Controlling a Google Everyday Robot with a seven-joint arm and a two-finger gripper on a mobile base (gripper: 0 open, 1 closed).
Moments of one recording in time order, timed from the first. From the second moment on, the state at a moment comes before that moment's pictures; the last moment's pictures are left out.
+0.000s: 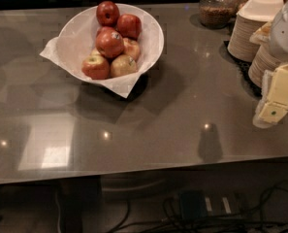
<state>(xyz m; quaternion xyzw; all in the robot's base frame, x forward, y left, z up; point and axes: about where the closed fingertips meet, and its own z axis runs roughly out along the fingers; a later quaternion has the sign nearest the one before) 0.438 -0.217 0.976 -0.60 0.78 -0.03 0.16</state>
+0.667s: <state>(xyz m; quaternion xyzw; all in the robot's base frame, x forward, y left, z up) 0.451 -0.208 0.976 -0.60 0.78 -0.03 0.18</state>
